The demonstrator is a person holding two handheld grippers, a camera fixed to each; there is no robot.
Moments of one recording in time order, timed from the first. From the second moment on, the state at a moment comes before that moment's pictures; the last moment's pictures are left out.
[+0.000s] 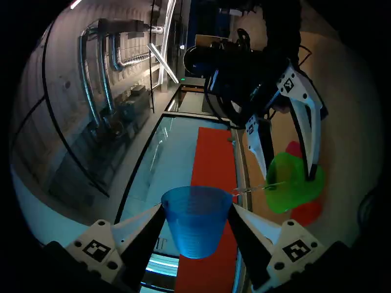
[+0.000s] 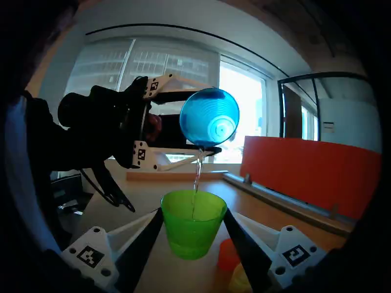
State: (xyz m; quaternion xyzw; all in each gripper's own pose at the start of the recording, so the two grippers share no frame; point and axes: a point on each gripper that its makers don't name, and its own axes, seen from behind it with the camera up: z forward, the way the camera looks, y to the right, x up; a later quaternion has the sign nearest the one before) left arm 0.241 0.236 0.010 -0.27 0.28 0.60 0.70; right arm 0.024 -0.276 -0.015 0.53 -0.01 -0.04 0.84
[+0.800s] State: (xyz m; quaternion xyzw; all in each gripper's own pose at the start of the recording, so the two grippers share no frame) left arm 0.246 0.240 0.005 -0.25 0.30 0.63 0.67; right arm 0.027 -0.275 -0.015 0.53 0.00 -0.04 0.85
